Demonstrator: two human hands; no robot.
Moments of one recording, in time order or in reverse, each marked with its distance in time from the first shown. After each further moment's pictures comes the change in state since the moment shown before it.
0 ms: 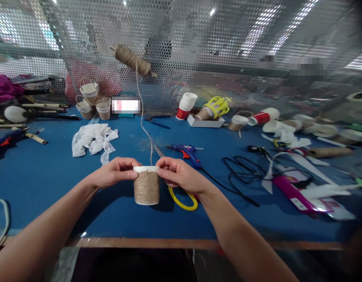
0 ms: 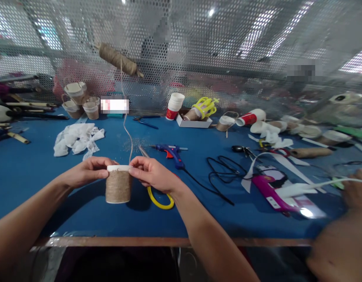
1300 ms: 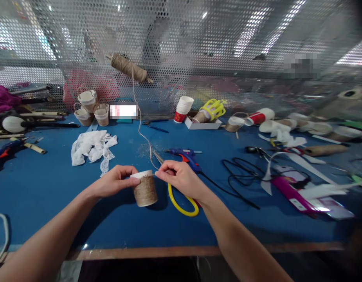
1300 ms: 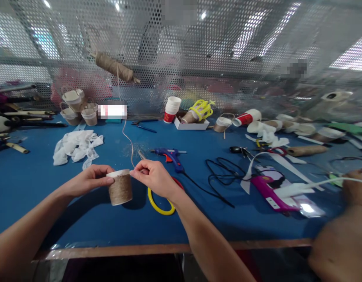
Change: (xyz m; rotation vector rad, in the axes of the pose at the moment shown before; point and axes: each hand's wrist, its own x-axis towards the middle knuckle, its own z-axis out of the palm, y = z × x) left_hand 0.002 0.003 0.002 0.339 0.071 -0.075; right_hand 0.001 -0.001 0.001 -0.443 0.344 -0.142
